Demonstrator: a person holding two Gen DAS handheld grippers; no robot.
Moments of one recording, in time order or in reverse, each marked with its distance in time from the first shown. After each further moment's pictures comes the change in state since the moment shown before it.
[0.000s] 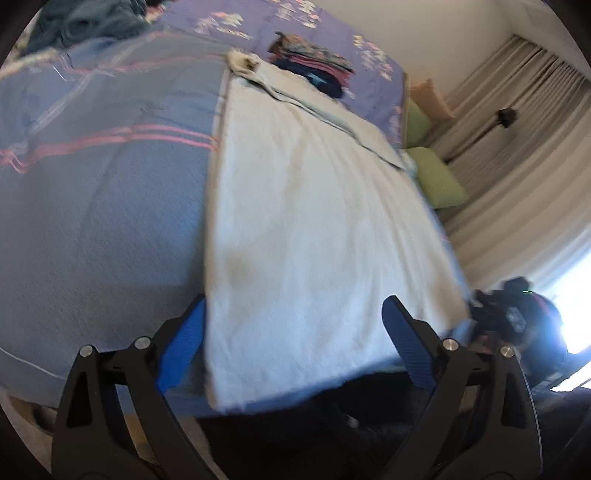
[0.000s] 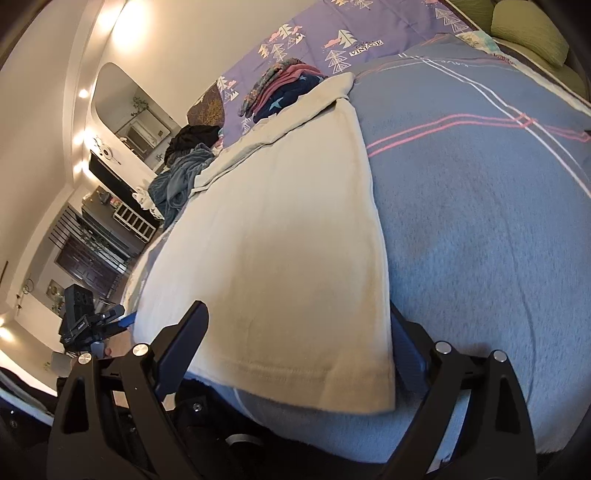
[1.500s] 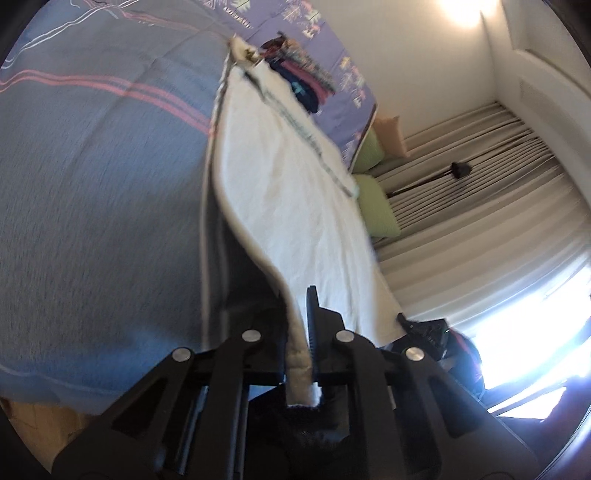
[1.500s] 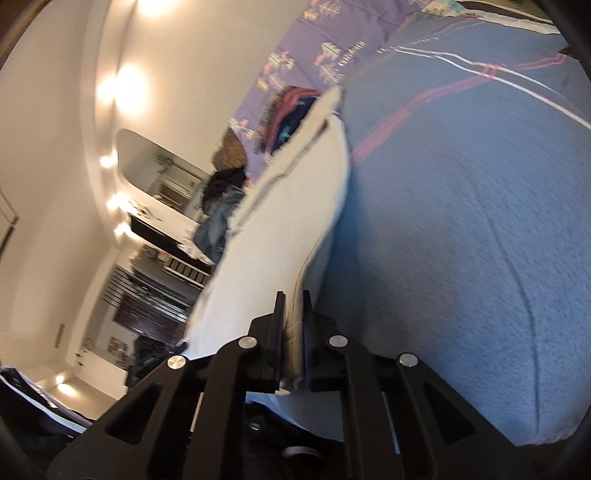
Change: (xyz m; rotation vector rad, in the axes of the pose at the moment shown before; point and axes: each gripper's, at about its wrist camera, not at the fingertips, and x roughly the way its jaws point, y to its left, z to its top) left arm 0.001 0.042 0.007 -0.201 -0.045 -0.307; right arm -0.026 -0.032 -0.002 0.217 -0.130 0.261
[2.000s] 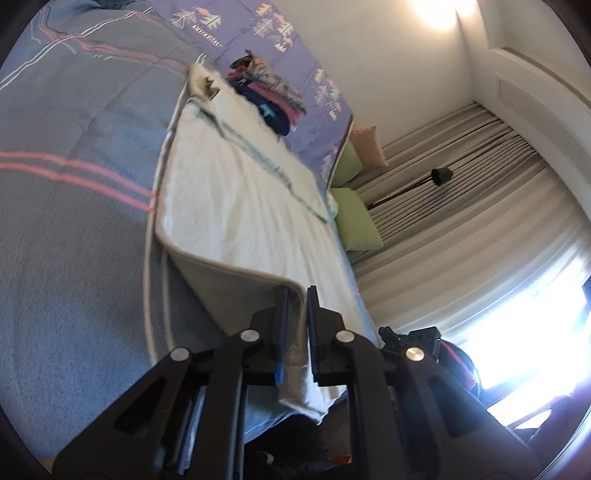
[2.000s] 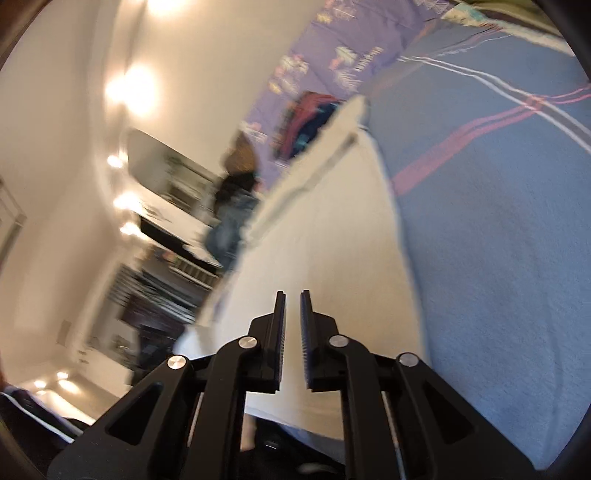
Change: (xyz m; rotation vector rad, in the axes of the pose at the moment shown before) left arm 0.013 -0.020 0.033 0.061 -0.029 -0.024; right arm 0.016 0.012 0.019 -0.020 0.019 -0.081
